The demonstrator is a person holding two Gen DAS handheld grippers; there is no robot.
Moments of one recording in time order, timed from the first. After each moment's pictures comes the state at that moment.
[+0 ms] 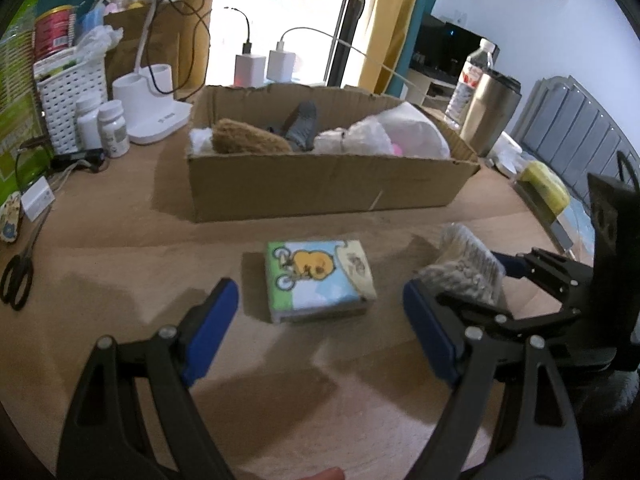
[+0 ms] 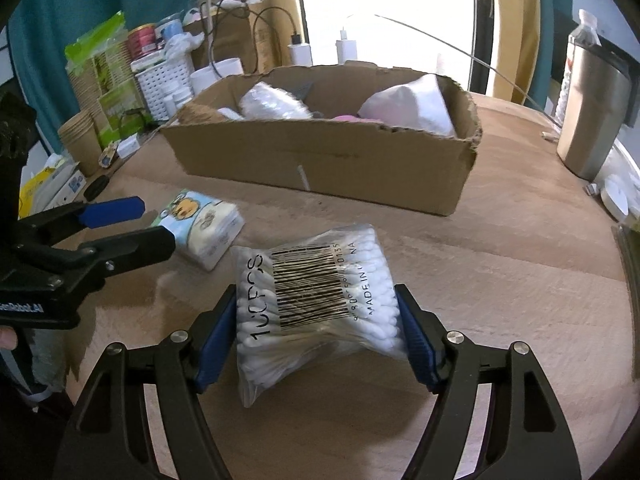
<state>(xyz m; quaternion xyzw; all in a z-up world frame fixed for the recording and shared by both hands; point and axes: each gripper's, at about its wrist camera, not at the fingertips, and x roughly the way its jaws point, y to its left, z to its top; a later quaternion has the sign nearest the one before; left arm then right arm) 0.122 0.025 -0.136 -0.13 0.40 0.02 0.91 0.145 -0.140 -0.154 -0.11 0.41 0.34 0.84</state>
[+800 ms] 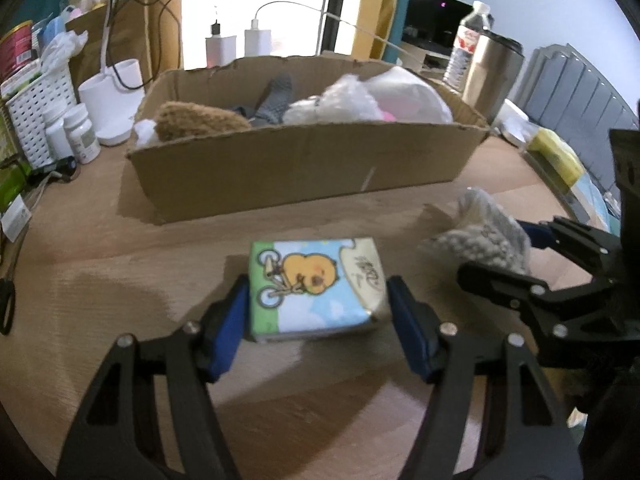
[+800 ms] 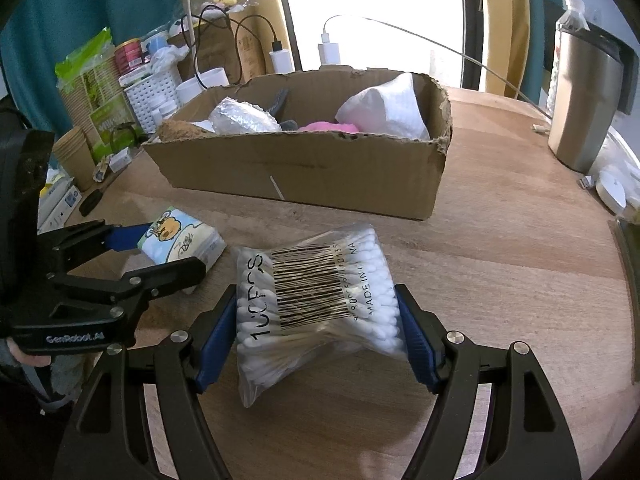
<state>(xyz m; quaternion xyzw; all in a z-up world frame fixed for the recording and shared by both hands) 0.145 0.007 -0.154 -0.09 0.43 0.01 0.90 0.151 -0.151 -0.152 -0.09 0.41 0.34 0.84</state>
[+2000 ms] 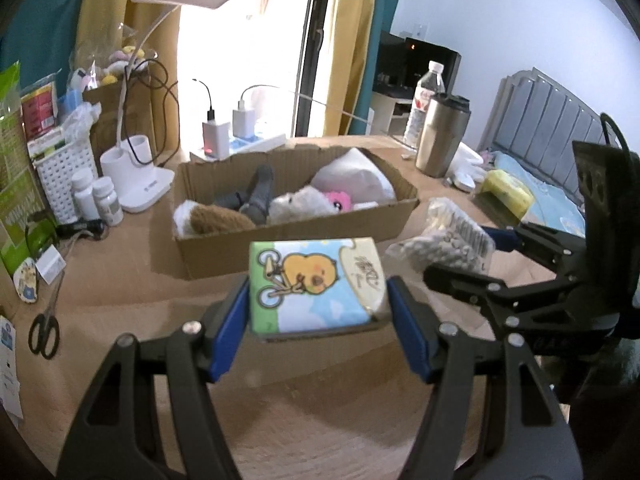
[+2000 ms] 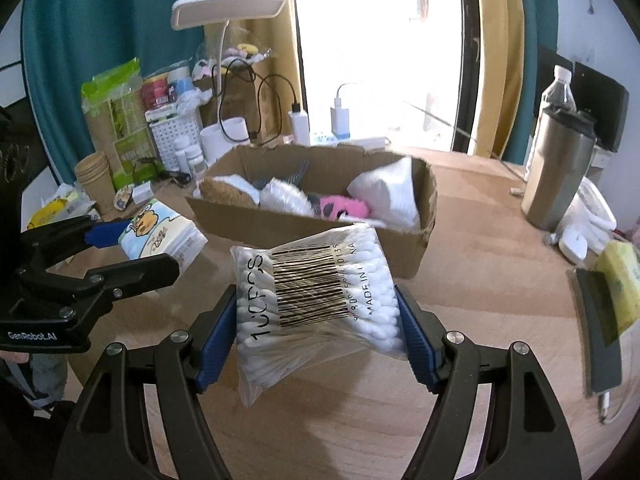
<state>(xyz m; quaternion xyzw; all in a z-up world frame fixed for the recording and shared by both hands) 0.100 0.005 -0.073 -0.08 0.34 -0.02 0.94 0.123 -0.151 -0.080 -0.10 0.34 0.33 0.87</state>
